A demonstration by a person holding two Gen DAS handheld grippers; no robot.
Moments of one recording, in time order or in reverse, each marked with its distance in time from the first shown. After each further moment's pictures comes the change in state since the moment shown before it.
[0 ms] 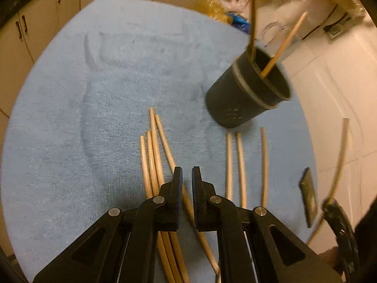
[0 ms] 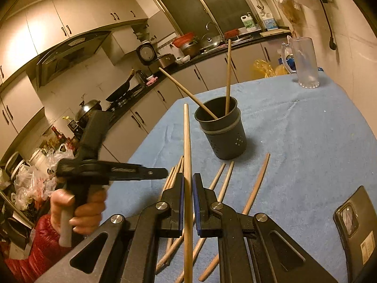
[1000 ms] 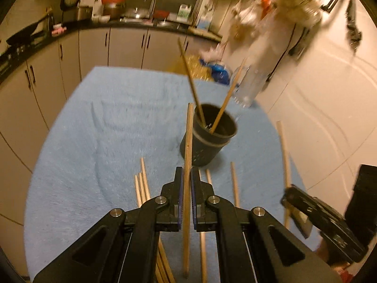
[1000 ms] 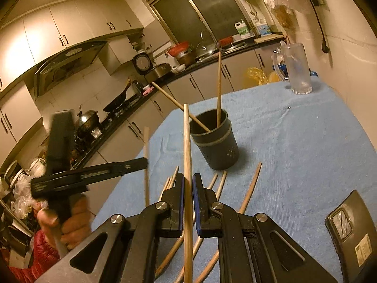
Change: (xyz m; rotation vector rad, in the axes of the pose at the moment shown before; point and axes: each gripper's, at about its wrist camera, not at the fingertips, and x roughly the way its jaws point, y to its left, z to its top) left arm -0.101 -0.048 -0.036 0.138 -0.384 -0.016; right arm -0.014 0.001 0.008 0.024 -0.070 -0.021
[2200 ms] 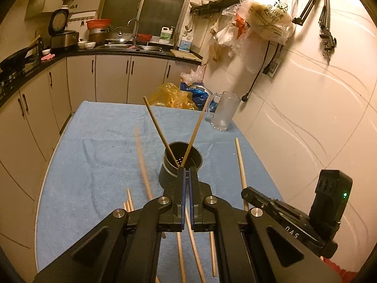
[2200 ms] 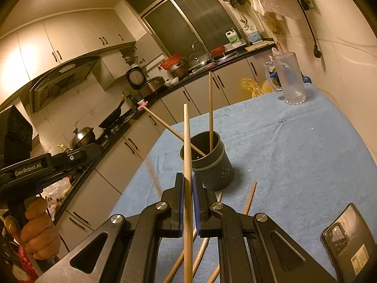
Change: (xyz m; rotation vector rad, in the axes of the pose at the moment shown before) left arm -0.043 -0.036 0.035 0.082 -0.096 -0.056; right arm 0.000 -0.010 0.026 0.050 -0.065 -0.014
